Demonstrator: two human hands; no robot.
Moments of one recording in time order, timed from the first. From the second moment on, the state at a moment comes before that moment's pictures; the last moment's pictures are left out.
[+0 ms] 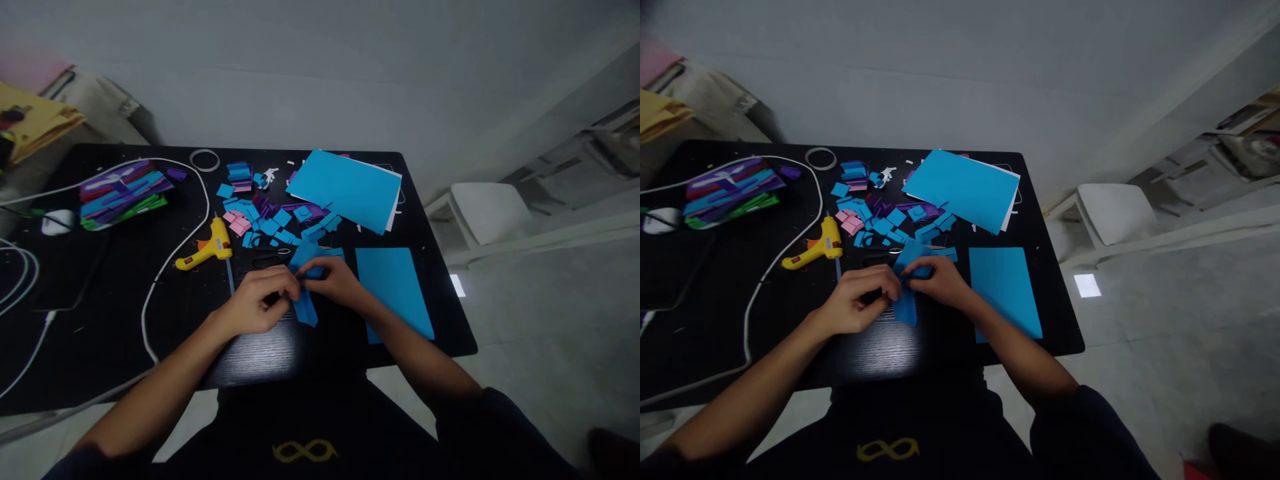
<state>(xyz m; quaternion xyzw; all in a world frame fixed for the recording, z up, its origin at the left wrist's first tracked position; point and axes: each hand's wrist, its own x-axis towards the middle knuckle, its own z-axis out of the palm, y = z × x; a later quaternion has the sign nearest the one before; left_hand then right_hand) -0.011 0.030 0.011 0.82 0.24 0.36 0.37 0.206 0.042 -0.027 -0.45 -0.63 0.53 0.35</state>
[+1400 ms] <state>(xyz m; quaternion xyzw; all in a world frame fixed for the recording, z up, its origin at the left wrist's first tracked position) -0.021 0.053 0.006 0.62 0.36 0.18 0.68 0.210 0.039 -0.012 -0.41 -0.61 0.58 0.34</state>
